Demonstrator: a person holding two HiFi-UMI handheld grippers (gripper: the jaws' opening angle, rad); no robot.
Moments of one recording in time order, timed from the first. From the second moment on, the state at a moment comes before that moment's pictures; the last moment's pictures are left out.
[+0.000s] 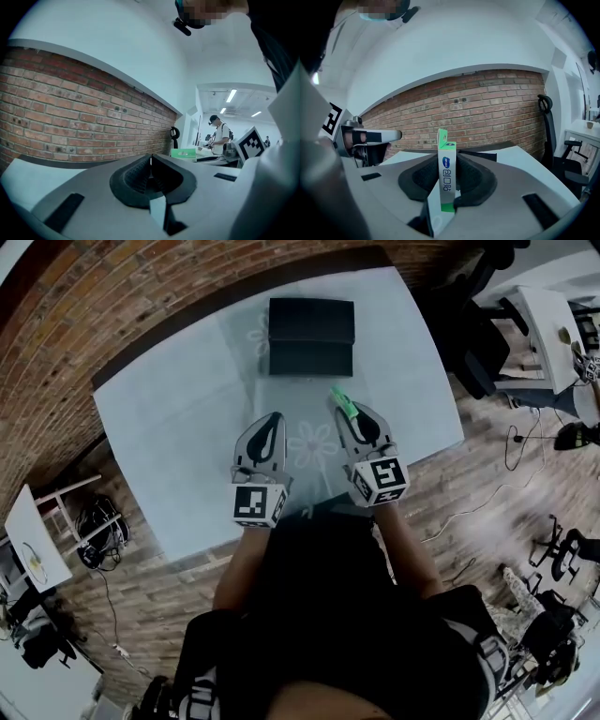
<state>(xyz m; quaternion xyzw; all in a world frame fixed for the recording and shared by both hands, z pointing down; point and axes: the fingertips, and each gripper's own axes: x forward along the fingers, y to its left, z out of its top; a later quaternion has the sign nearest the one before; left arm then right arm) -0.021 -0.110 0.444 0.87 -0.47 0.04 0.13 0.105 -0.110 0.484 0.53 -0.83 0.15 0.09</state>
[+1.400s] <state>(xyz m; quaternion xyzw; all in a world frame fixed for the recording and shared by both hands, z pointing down) -0.005 -0.202 0.492 0.86 -0.48 0.07 0.16 0.097 -0.239 0.648 0.36 -0.83 -0.01 0.42</state>
